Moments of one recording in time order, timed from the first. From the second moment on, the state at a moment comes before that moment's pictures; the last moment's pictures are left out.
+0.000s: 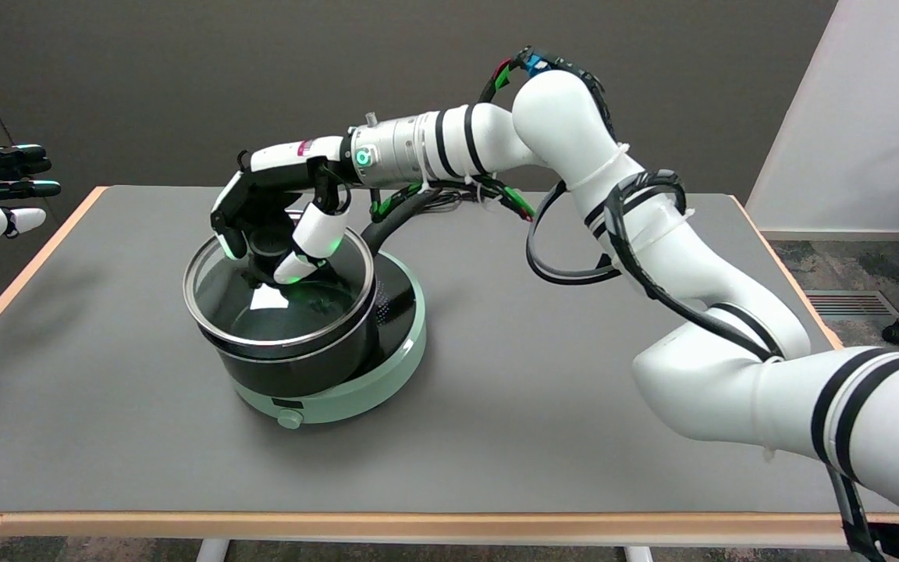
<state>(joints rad) 1.01 -1.48 -1.90 1.06 1.16 -0.99 -0.12</state>
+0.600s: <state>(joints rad) 1.01 -1.48 -1.90 1.05 1.16 -0.97 -0.12</state>
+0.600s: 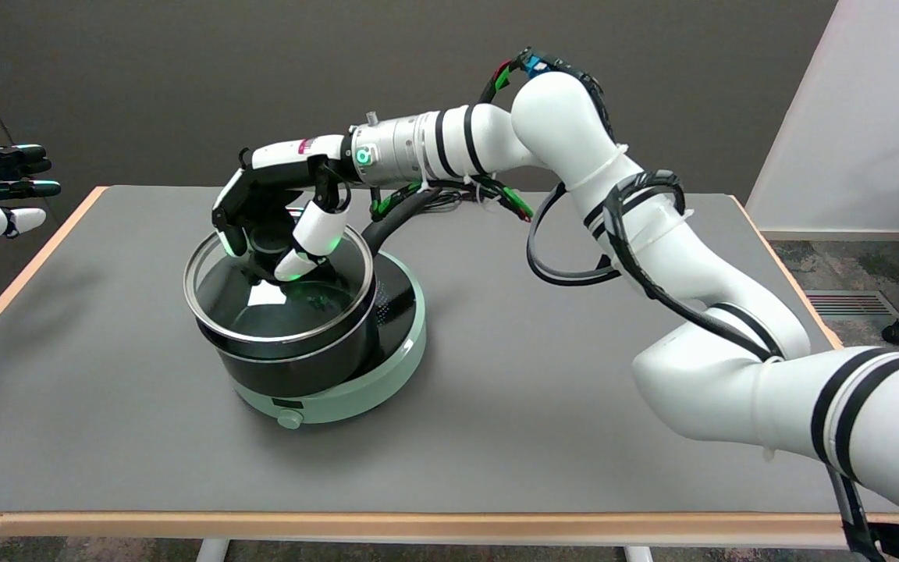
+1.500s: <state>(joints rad) 1.00 -1.47 -1.90 1.08 1.15 -0.99 -0.12</state>
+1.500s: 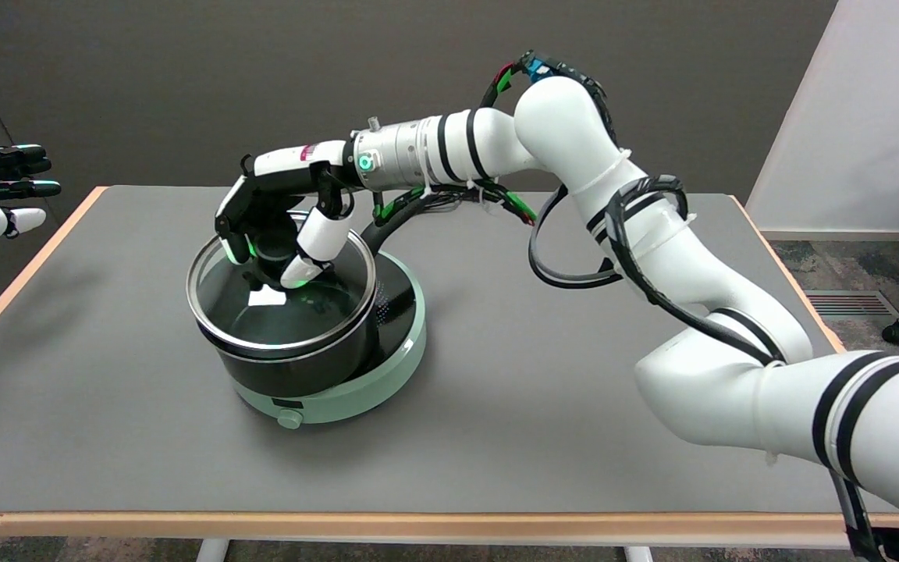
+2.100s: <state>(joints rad) 0.99 -1.47 -1.90 1.09 1.15 -0.99 -0.12</state>
